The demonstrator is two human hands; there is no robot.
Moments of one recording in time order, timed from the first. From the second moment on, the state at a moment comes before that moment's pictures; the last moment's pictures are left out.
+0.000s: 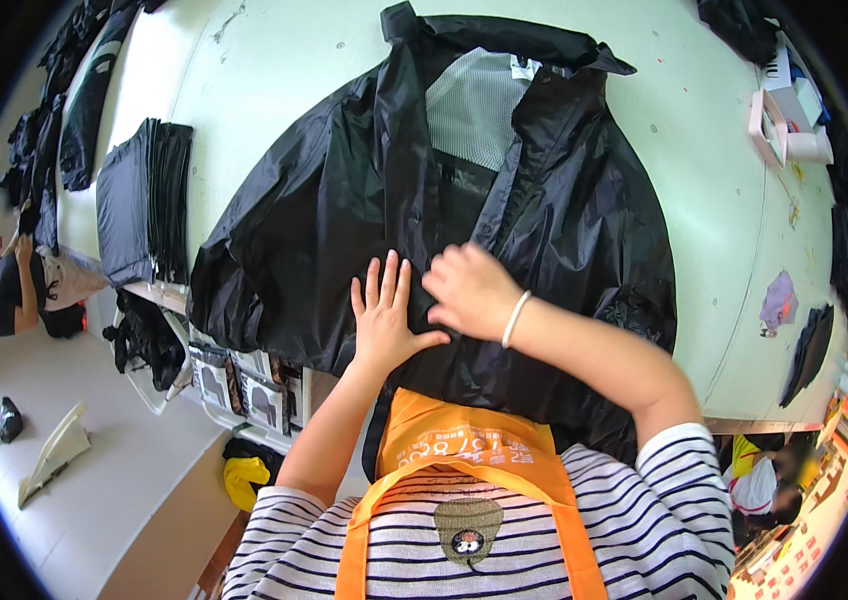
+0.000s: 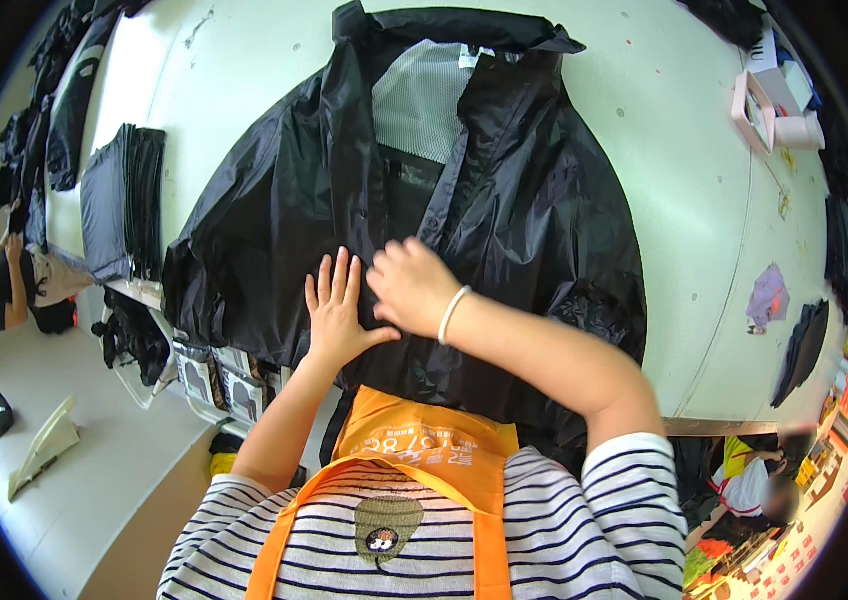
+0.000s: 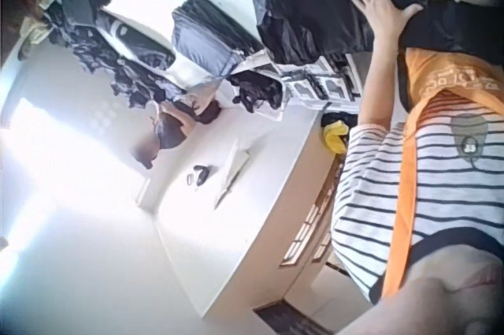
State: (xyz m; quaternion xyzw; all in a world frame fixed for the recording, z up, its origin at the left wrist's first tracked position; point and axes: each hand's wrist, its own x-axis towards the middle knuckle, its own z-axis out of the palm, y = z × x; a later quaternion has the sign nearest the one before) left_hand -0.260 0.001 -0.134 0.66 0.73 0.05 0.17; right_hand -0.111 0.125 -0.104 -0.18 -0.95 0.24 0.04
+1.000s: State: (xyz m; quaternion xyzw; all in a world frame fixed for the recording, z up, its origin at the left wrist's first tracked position) left_hand -0.316 0.219 -0.103 0.69 0.63 0.33 0.10; right_hand -0.118 0.292 -0.141 -0.68 -0.48 0.31 0.46
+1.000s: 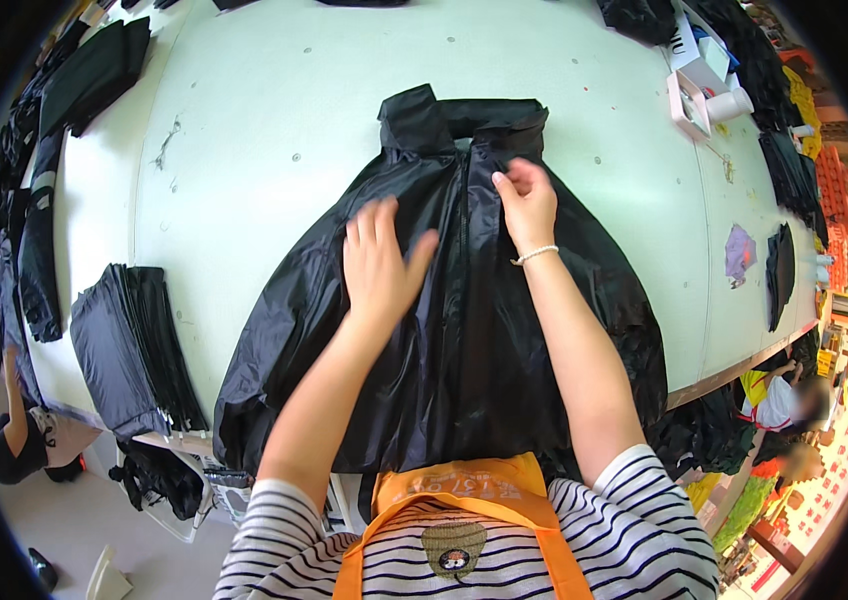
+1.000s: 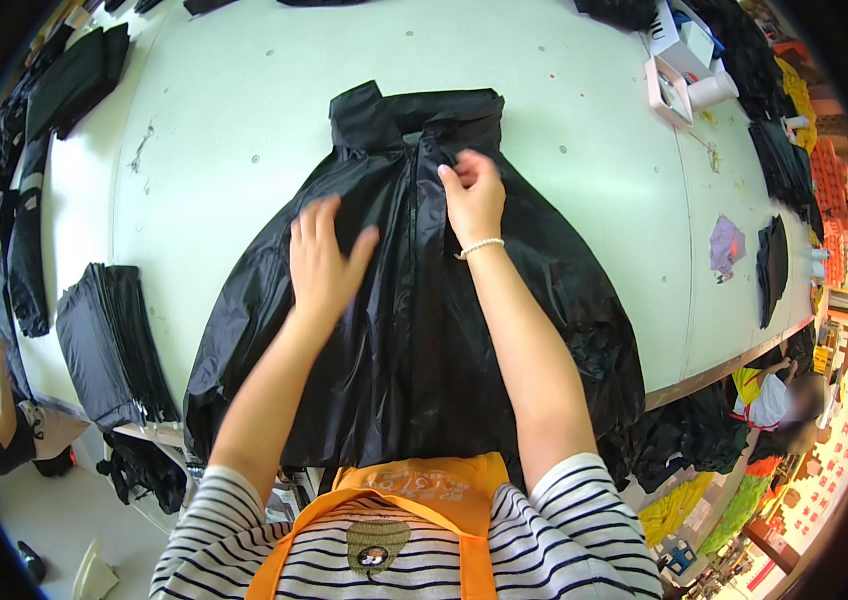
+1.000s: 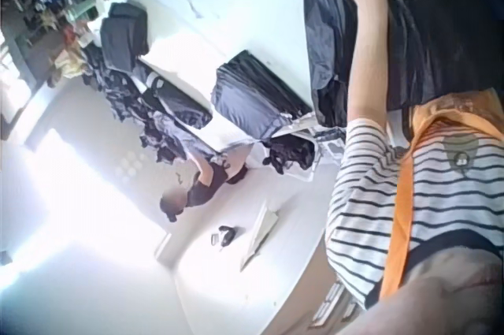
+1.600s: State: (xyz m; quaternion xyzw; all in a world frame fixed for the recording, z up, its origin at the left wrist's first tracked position) left_hand -0.295 0.352 -0.143 0.56 0.63 0.30 0.45; right_hand -0.163 0.316 -0.163 -0.62 -0.58 0.22 0.48
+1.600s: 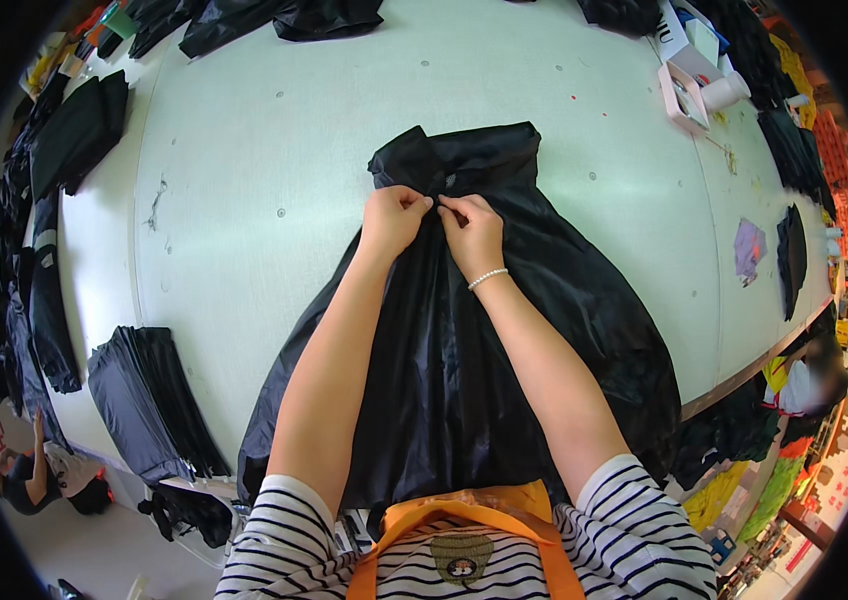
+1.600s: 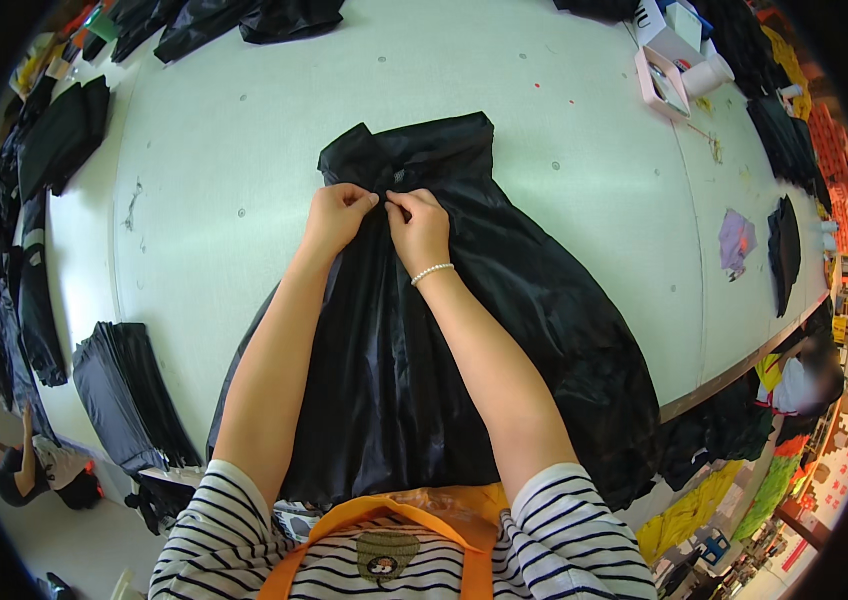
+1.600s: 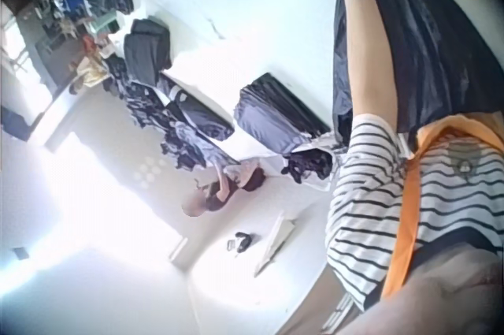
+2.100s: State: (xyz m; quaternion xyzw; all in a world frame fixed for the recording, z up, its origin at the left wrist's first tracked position) left_hand -0.287 0.314 -0.095 0.54 0.53 0.45 0.46; right_hand -0.176 0.308 -0.119 -0.59 -0.41 0.43 0.54
